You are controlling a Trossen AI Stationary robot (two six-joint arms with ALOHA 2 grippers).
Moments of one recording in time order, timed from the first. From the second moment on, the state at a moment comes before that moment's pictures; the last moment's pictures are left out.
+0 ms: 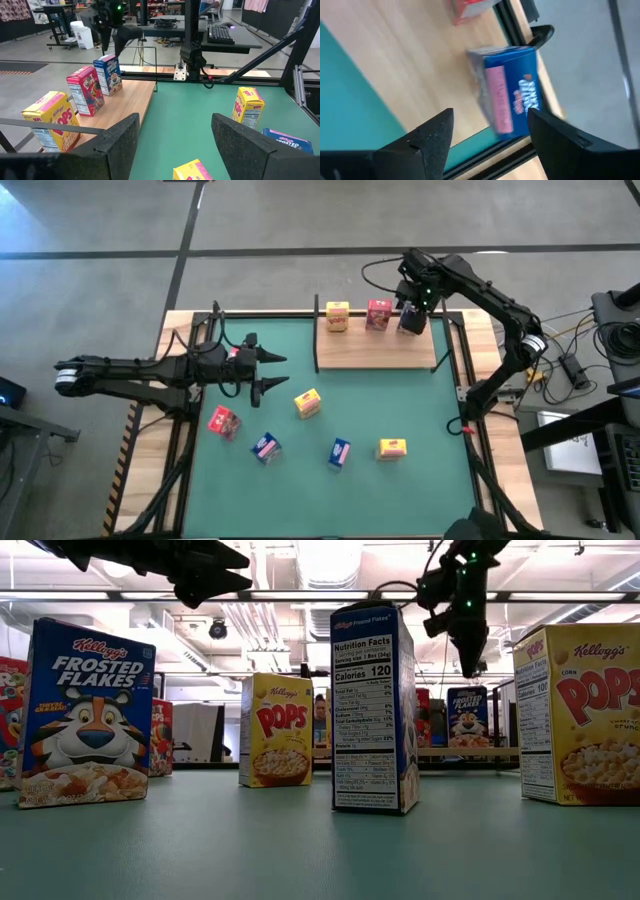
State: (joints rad) left arm 0.08 0.89 0.63 0.10 -0.07 0.01; right arm -0.85 1.59 1.59 -1.35 0.10 -0.40
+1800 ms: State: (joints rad) left arm 0.08 0.89 0.63 0.10 -0.03 -0.01; right arm -0.69 1.49 1.13 -0.97 0.50 0.03
